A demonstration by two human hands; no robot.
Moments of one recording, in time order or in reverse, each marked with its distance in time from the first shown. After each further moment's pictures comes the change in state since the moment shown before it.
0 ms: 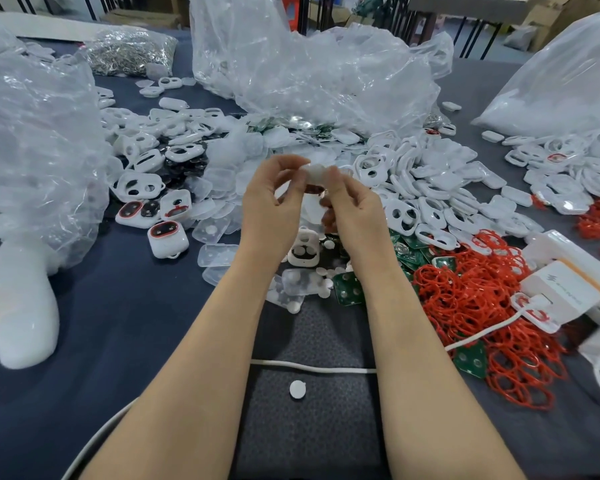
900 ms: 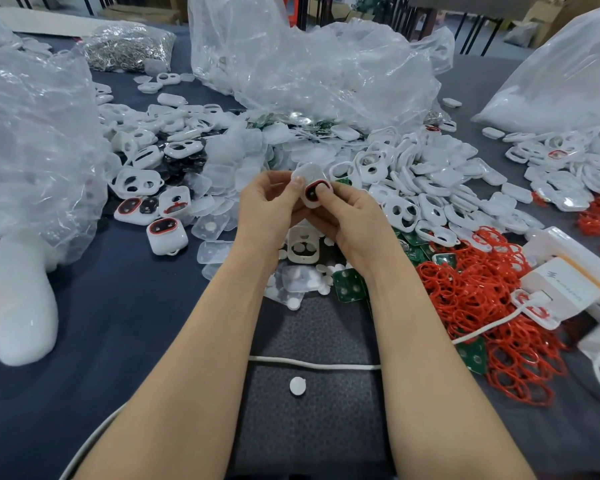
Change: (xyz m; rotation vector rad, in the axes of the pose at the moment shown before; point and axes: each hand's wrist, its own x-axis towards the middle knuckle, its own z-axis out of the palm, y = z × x) left_hand 0.002 -0.005 -0.001 -0.319 0.062 -0.389; right_hand 0.004 0.007 -0.001 0.290 -0.159 0.221
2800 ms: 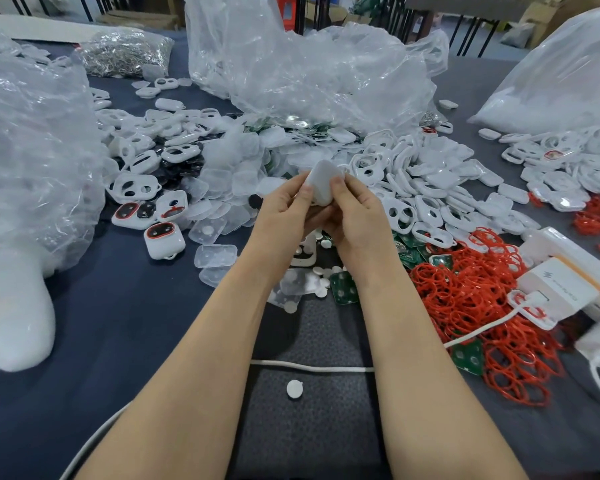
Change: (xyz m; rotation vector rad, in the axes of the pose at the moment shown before) left_hand -0.004 -0.009 0.008 -0.059 -0.258 -0.001; right_hand 0.001 -0.003 0.004 0.230 0.147 -0.033
